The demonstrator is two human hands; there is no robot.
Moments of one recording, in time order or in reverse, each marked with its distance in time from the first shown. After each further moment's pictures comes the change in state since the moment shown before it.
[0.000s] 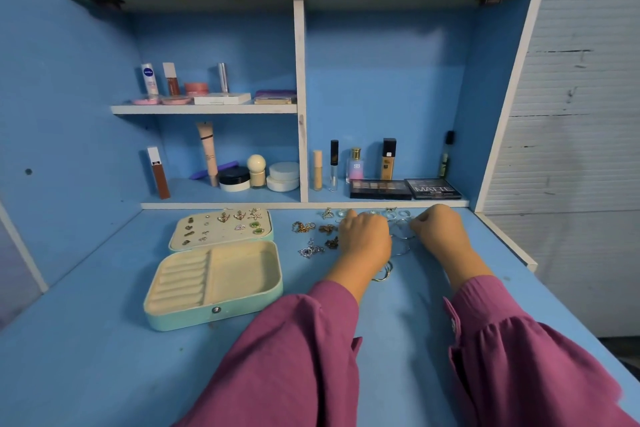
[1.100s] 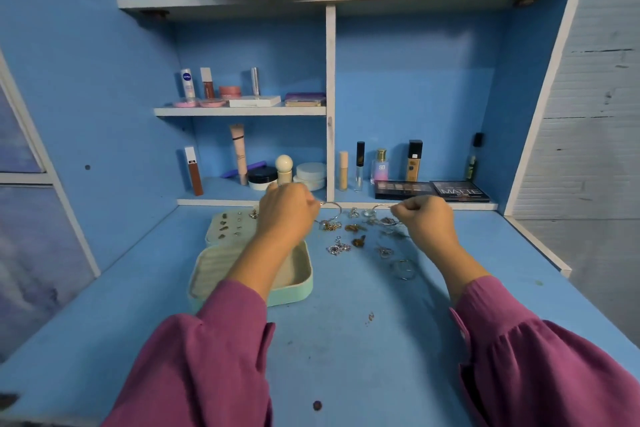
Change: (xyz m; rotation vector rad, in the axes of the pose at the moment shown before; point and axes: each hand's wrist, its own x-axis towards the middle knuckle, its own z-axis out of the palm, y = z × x) left_hand -0.035 -0.114 -0.093 -0.128 0.247 -0.235; right_hand -0.036 -0.059 0.016 0.390 0.007 -0.139
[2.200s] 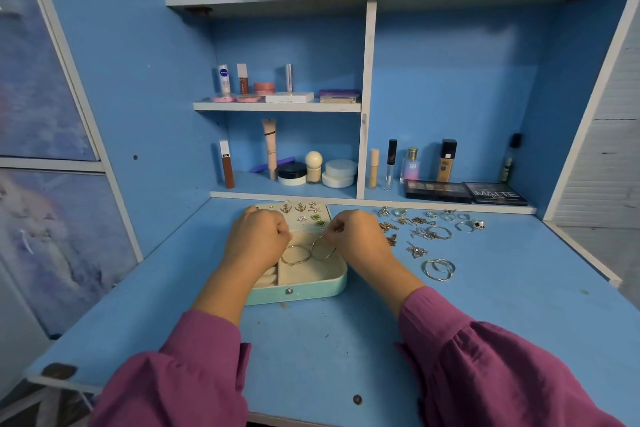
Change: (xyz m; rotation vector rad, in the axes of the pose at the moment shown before) left_hand -0.034 -0.083 -0.030 0.060 0.002 -0.042; right_hand -0.059 -0.074 0.103 -0.244 -0.330 -0.217
